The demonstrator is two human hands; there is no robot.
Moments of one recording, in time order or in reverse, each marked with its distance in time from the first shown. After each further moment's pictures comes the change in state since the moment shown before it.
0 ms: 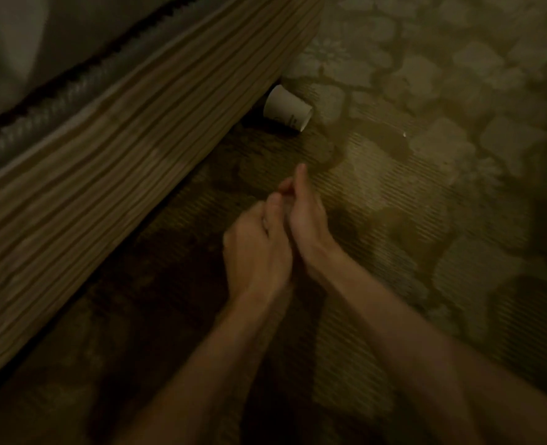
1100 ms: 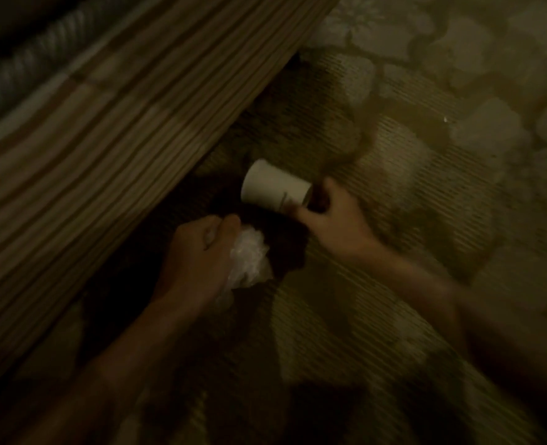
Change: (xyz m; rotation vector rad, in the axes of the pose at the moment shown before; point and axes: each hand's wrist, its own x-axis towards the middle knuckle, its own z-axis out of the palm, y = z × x) left_hand 0.083 -0.078 -0.038 0.138 -0.027 -0.053; right_hand 0.070 0.036 -0.053 -0.621 -0.043 -0.132
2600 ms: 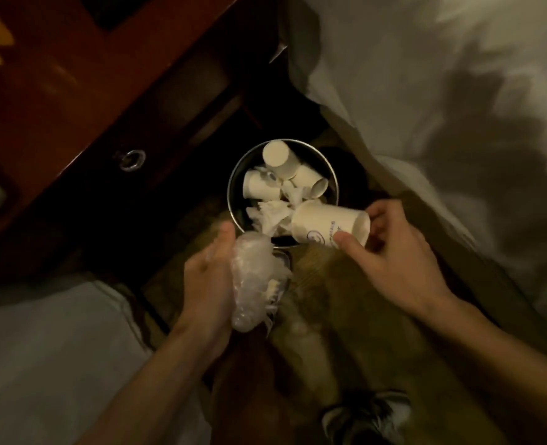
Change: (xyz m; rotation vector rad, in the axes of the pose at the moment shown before) left_hand -0.813 -0.027 -0.489 -1.377 1.647 -0.976; right_hand -0.715 -0.548 0.317 -0.704 -1.521 -0.809
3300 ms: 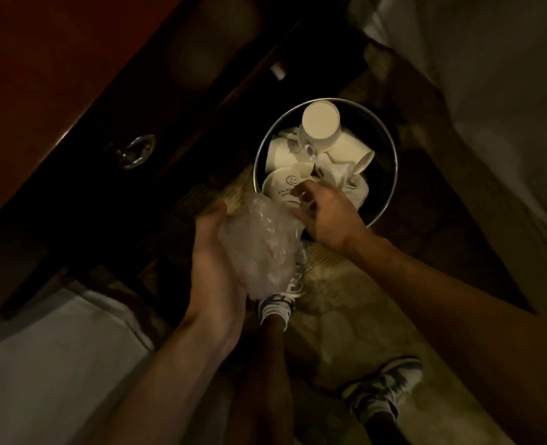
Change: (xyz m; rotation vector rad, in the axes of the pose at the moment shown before) left_hand 0.100 -0.004 -0.071 -0.194 -0.153 -0.214; right_hand 0.114 -0.026 0.184 -0.259 -0.348 0.016
